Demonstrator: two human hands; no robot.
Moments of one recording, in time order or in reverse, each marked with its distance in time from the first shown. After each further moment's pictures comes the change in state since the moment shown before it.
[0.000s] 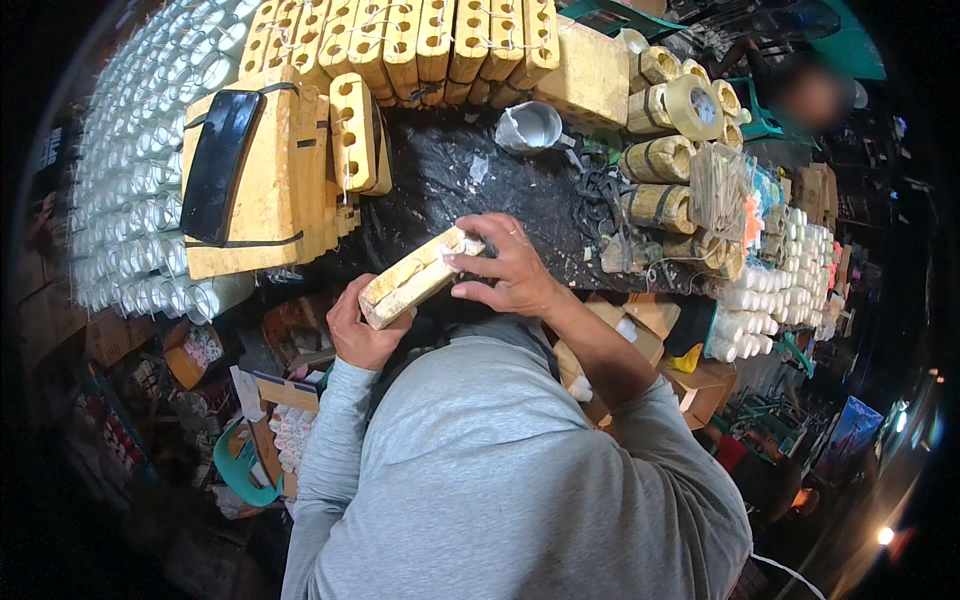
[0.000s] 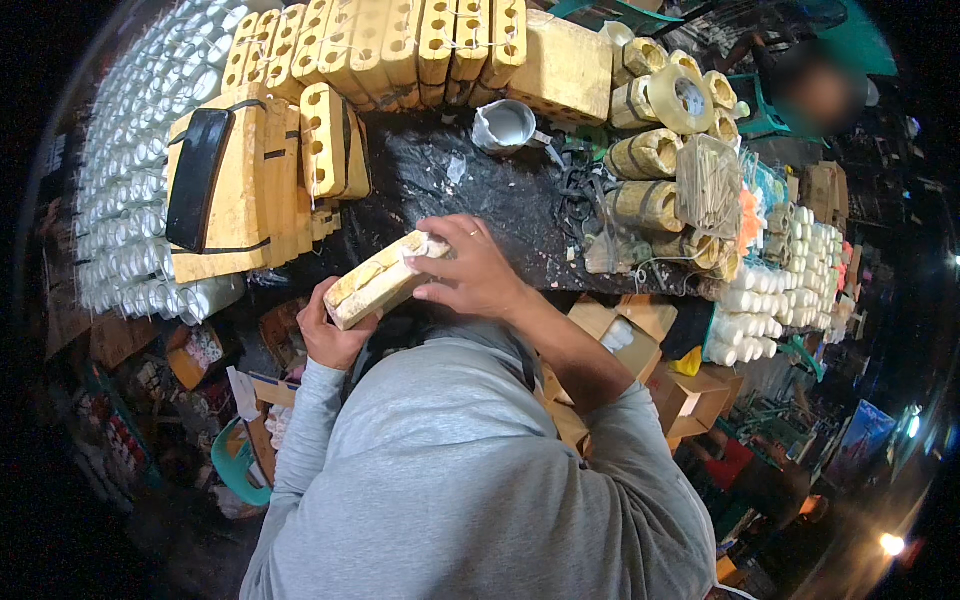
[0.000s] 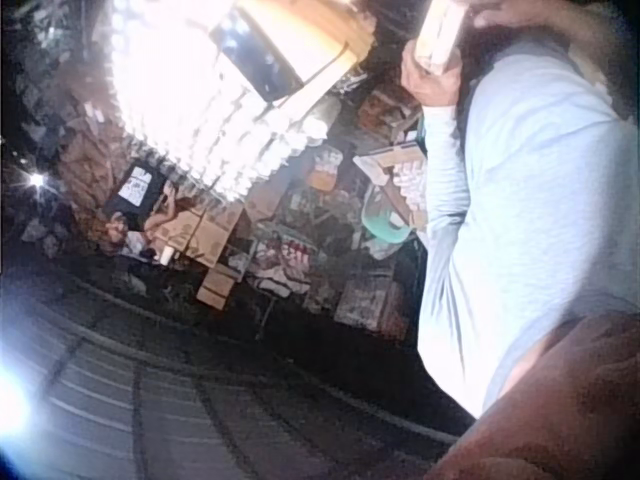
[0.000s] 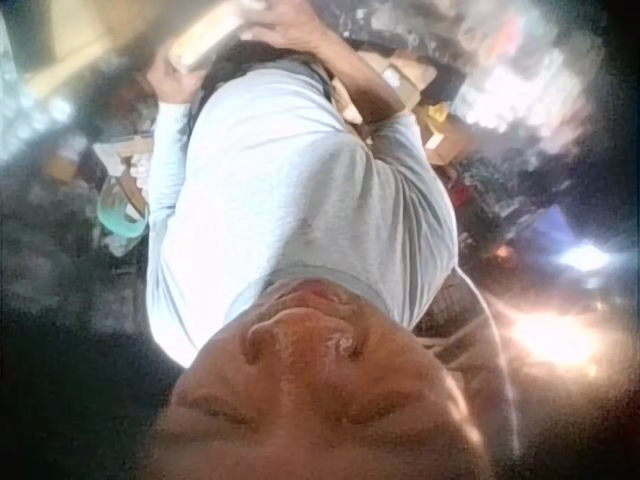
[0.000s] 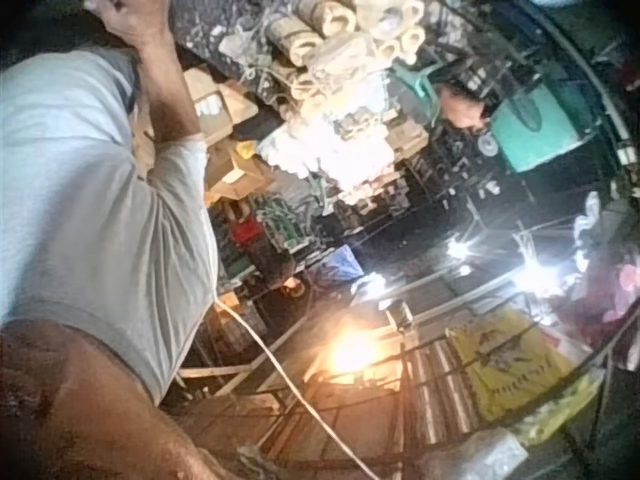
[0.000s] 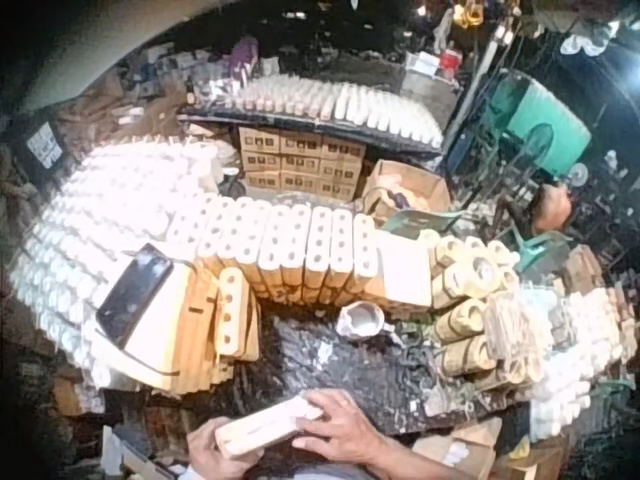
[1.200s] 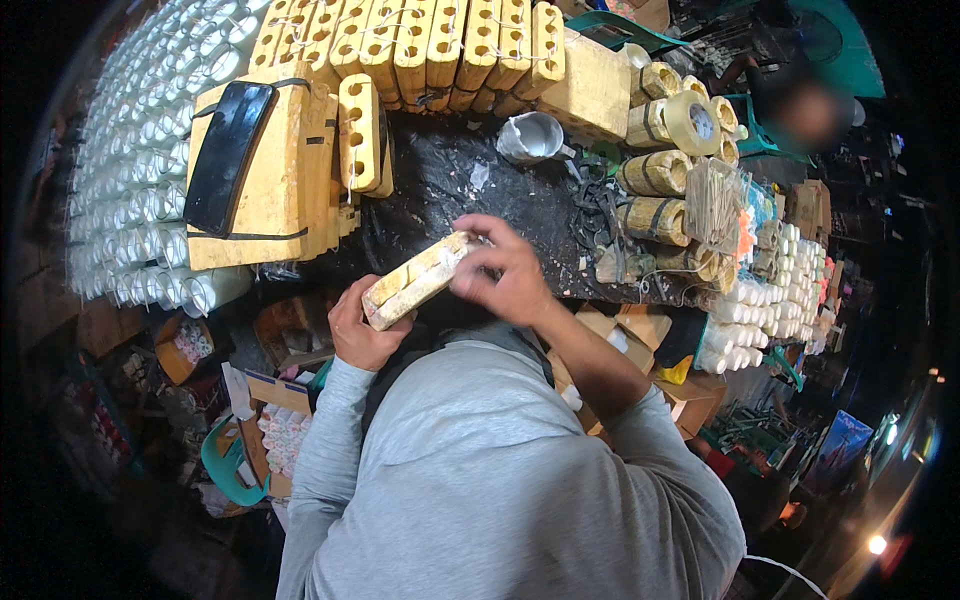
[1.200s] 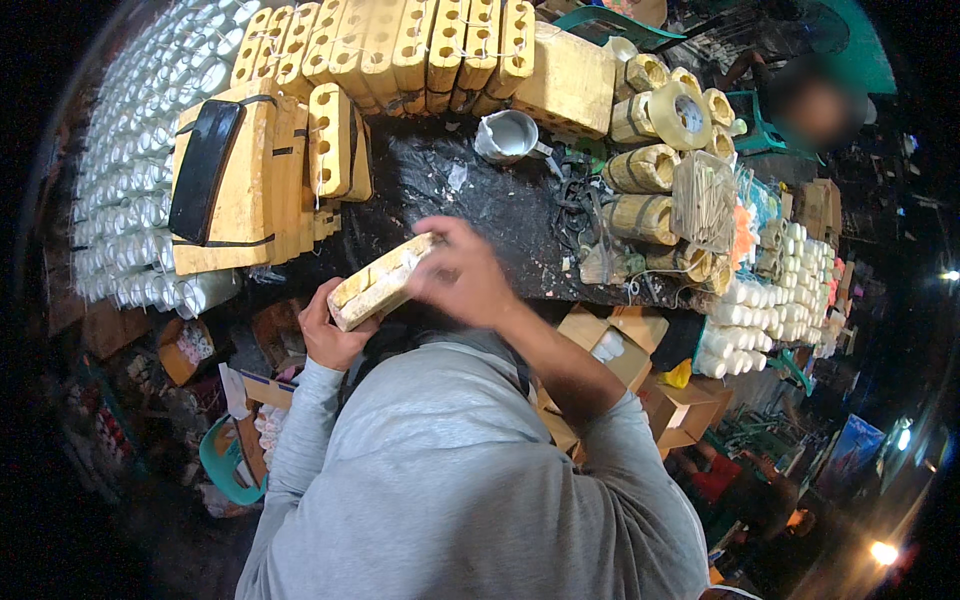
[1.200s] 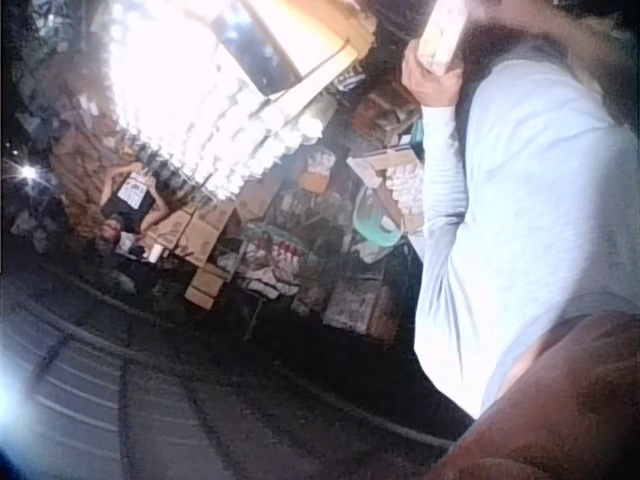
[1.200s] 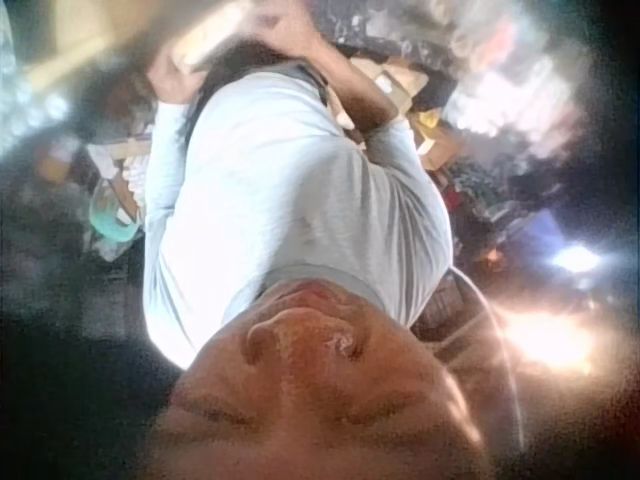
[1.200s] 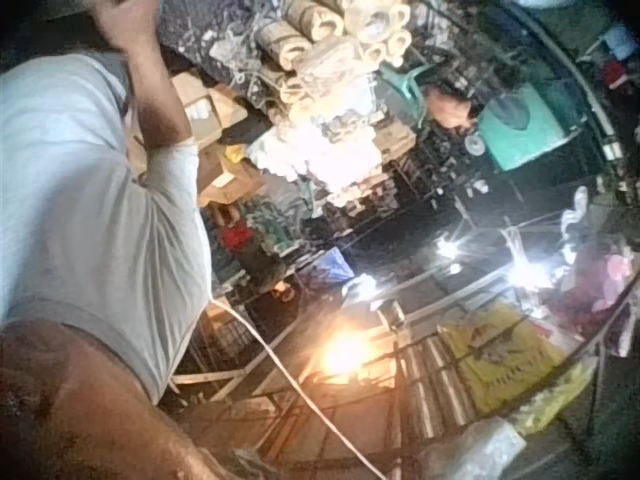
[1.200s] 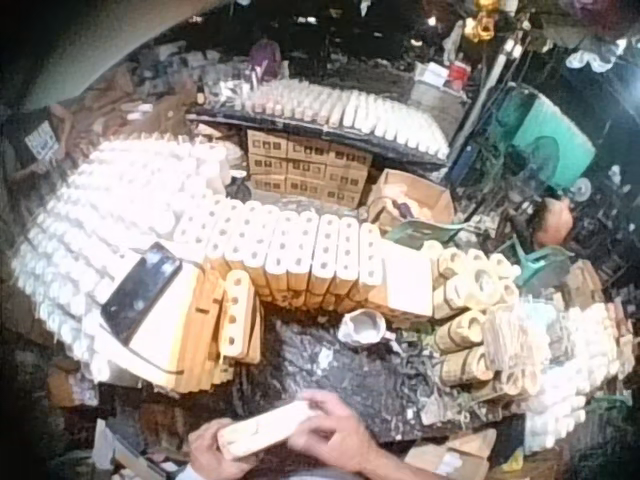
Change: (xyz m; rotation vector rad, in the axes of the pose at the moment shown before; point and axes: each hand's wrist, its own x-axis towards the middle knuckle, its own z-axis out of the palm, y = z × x) left_hand 0.005 -0.001 0.004 0.103 -0.001 0.088; right_hand 0.006 -0.002 0.002 0.320 0.041 0.288
